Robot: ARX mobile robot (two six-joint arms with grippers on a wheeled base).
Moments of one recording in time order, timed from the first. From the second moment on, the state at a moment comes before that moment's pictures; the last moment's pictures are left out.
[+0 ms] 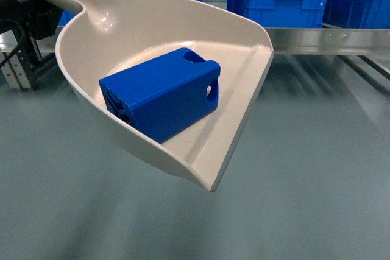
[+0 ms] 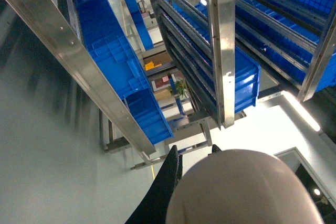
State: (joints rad) left arm -0.05 1.85 0.83 1.28 0.35 -1.33; right arm 0.16 0.88 0.35 0.43 0.00 -0.02
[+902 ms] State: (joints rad) left arm -0.05 1.85 0.83 1.28 0.35 -1.33; right arm 0.16 0.88 0.35 0.43 0.00 -0.02
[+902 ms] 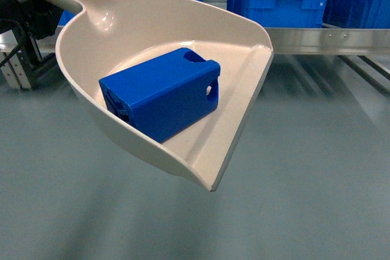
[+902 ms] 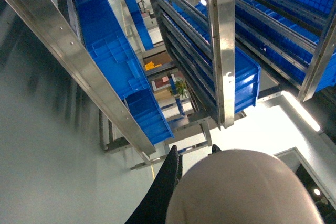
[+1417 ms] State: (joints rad) left arm -0.05 1.85 0.83 1.28 0.36 -1.33; right arm 0.16 0.88 0.35 0.43 0.00 -0.02
